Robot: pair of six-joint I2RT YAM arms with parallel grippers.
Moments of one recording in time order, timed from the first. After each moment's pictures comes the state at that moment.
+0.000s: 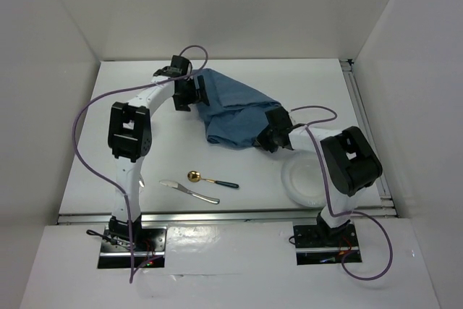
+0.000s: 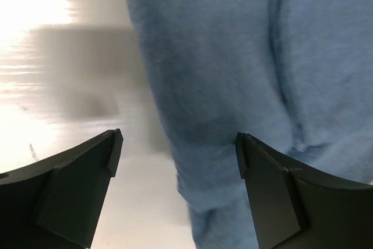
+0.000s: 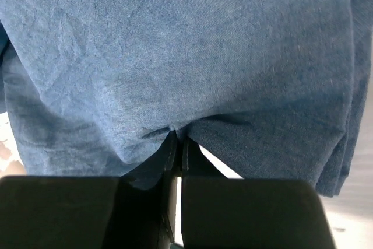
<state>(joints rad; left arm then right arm) -0.22 2.26 1.91 -0.68 0.17 -0.48 0.43 1.74 0.88 -0.09 -0.03 1.16</state>
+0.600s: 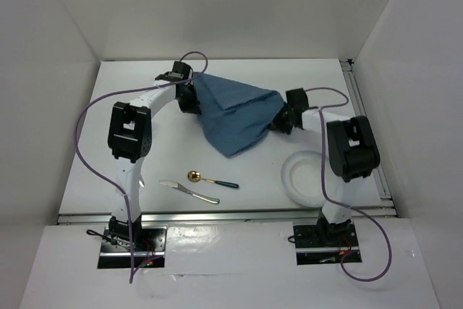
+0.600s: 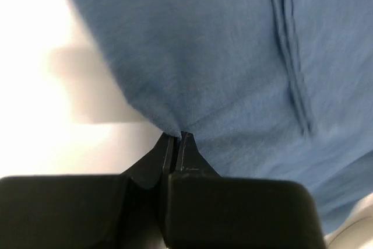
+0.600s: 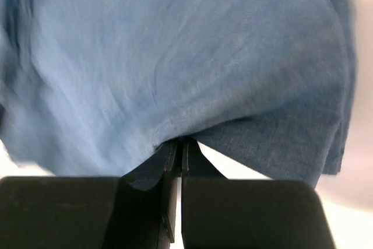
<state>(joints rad) -0.22 2.27 1.86 -0.65 0.17 -0.53 0.22 1.82 1.03 -0.13 -0.12 0.88</state>
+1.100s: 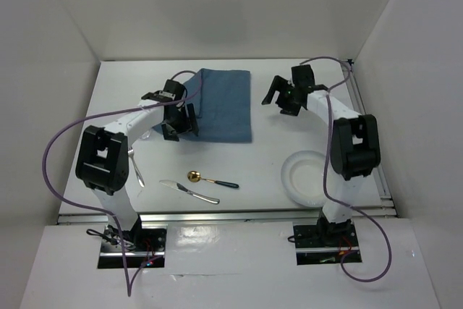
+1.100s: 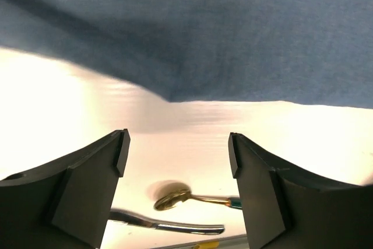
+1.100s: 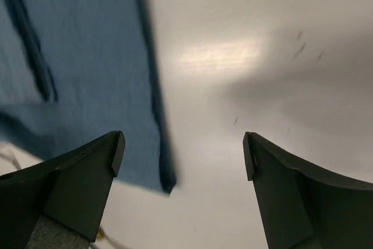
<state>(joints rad) -0.28 1.79 1.31 -0.69 0.07 -0.56 0.14 1.95 1.44 -0.35 -0.21 0.57</state>
